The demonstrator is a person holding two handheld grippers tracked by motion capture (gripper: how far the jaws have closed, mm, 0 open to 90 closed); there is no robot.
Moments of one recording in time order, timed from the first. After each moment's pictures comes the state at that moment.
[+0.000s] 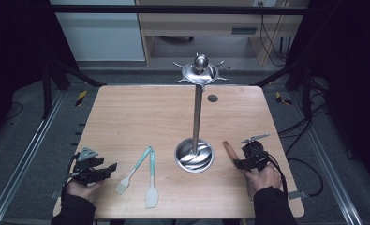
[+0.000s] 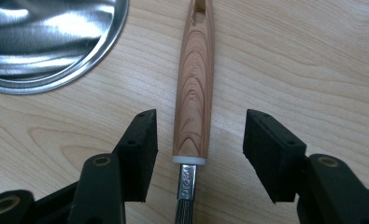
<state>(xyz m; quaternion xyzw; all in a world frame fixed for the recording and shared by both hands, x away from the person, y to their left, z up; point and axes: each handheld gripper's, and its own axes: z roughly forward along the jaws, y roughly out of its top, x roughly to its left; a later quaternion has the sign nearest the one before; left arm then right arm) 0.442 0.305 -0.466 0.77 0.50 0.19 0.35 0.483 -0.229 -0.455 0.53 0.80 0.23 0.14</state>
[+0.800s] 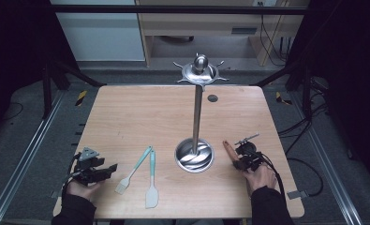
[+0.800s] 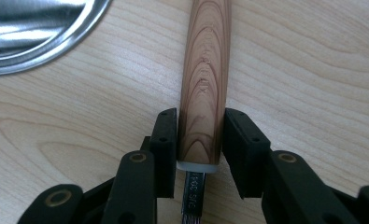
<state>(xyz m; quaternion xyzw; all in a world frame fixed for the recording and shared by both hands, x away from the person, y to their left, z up) 0.443 0.304 -0.468 0.77 0.50 0.18 0.34 0.493 -0.215 -0.471 0.52 0.82 0.18 0.12</state>
